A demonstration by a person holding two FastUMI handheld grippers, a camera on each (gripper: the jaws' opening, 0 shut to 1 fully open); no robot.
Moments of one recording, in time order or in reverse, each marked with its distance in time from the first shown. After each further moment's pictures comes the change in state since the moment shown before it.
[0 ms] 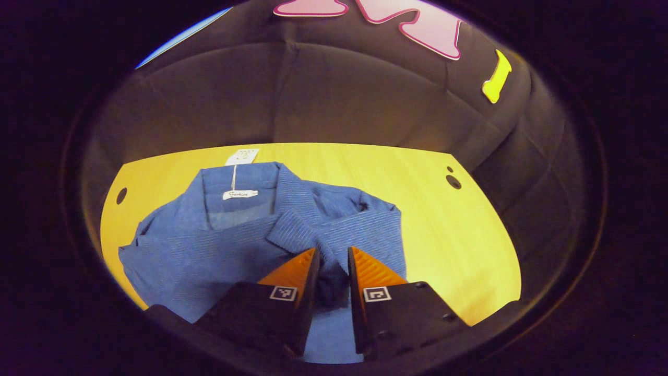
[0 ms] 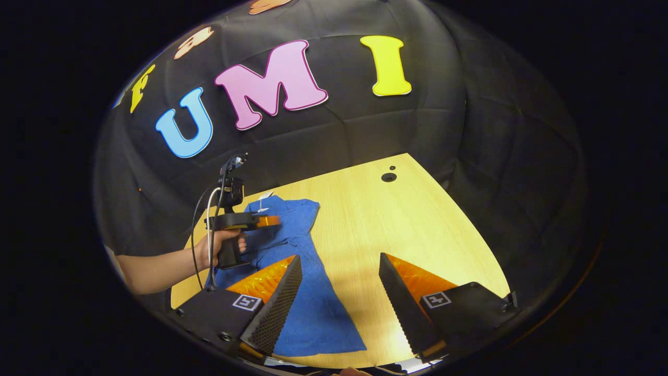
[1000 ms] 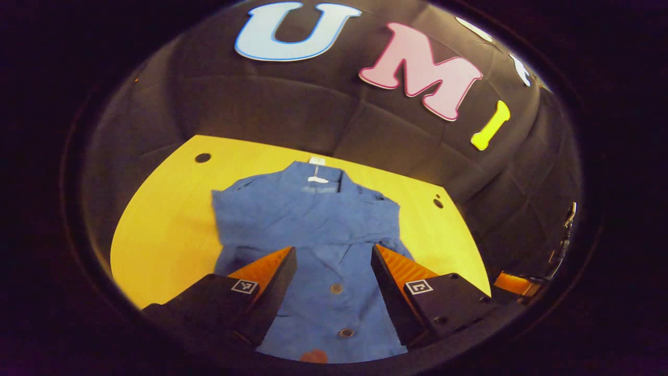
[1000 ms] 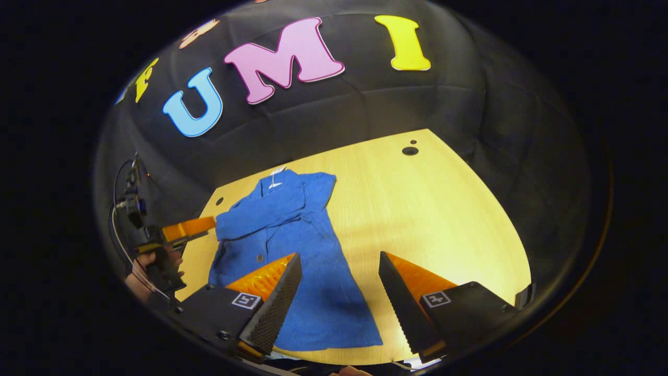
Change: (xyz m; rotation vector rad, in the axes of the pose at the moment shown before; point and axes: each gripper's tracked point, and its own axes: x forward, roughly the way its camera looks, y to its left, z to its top) left arm -0.227 0.095 -0.147 -0.232 -0.115 0.167; right arm 0.030 0.023 -0.067 -0.023 0.159 0.067
